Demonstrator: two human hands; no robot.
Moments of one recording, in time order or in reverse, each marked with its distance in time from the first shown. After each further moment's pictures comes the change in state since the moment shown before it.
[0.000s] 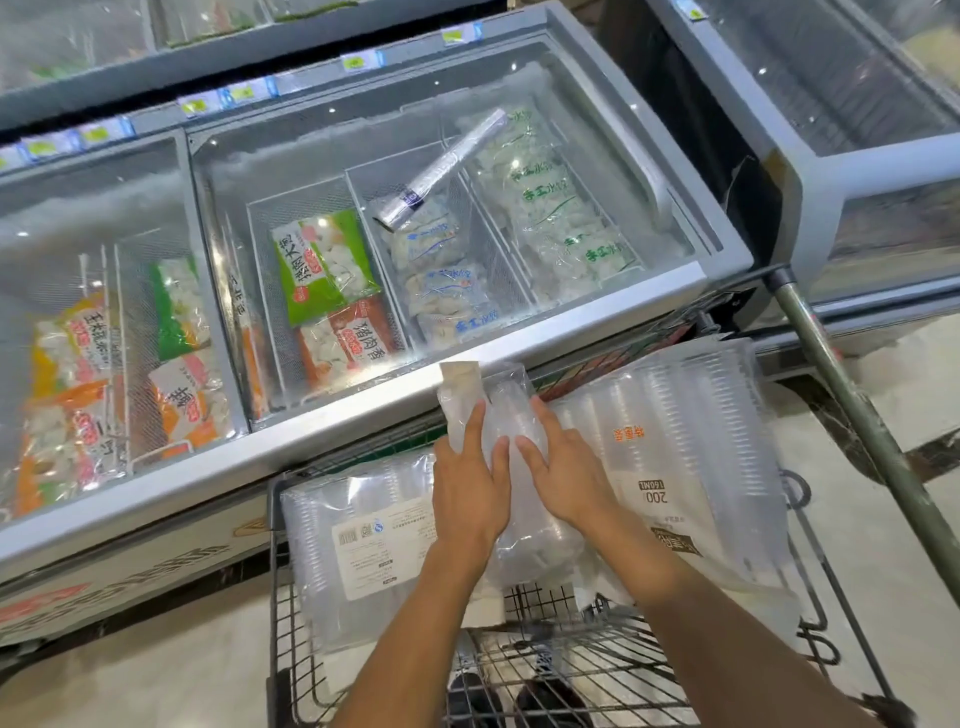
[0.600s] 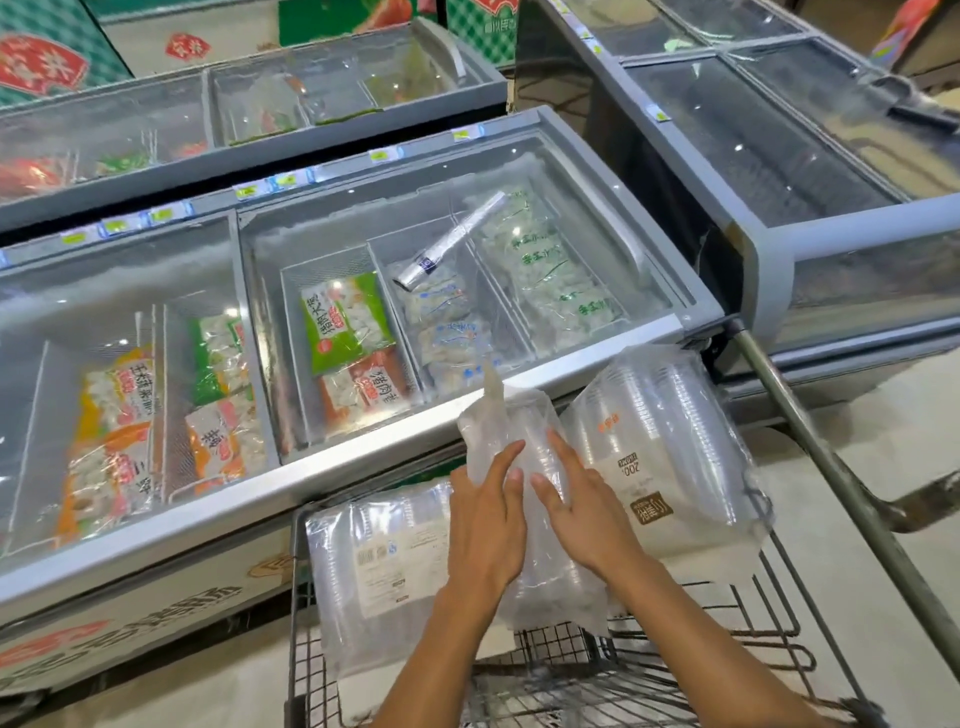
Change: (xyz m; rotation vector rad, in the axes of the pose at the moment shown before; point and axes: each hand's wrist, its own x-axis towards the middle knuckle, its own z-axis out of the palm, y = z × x) left_hand -0.064 0.045 -0.047 -0.085 -0.015 0.181; right_hand -0.080 -0.032 -0.048 0.137 0.040 -0.048
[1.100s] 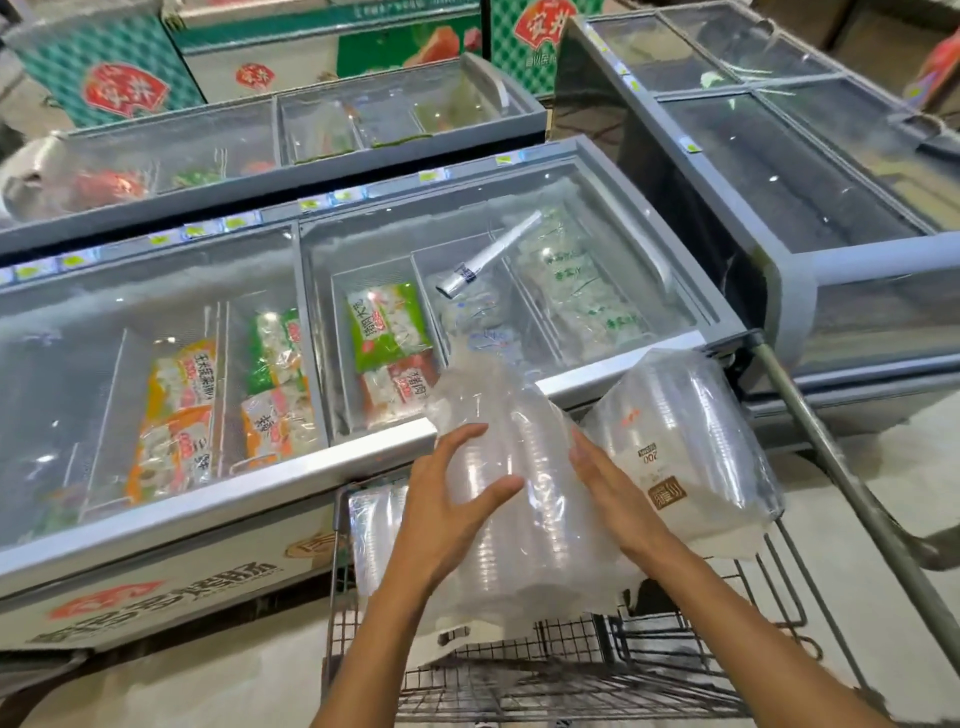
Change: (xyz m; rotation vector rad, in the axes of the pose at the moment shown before) left_hand -0.055 0.012 -0.115 -0.221 0.013 0.041; right_hand -0.042 -0.036 -0.026 0.298 -0.113 -0.014
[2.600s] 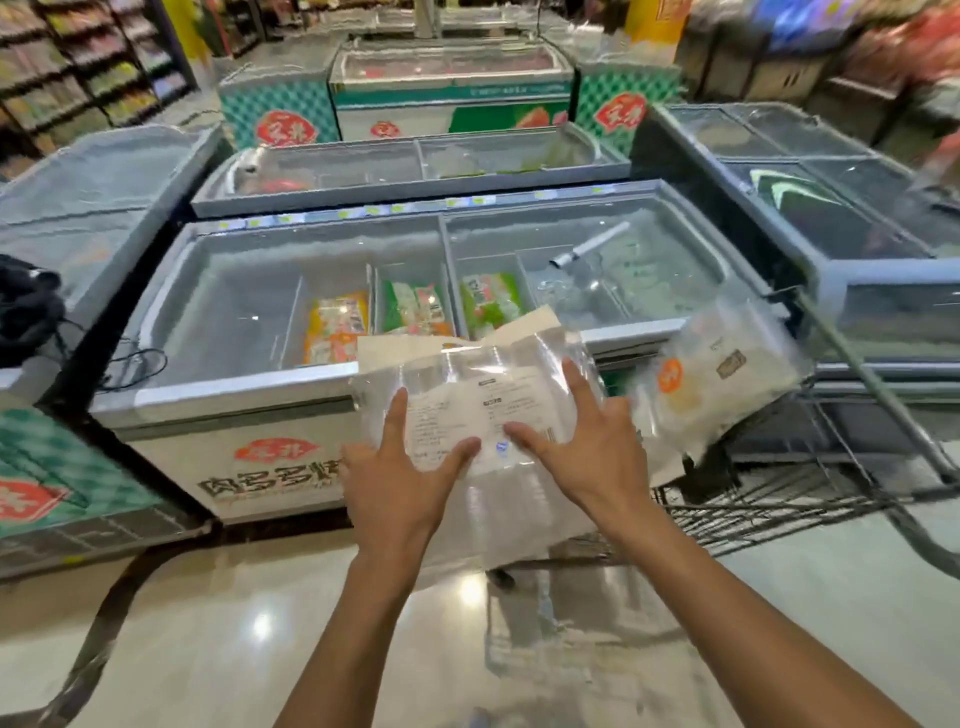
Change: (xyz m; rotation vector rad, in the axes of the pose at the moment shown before) left_hand -0.387 -0.090 -0.189 0.385 0.535 -0.200; right_hand -0.335 -0.081 0.264 -0.551 0.386 -0.255
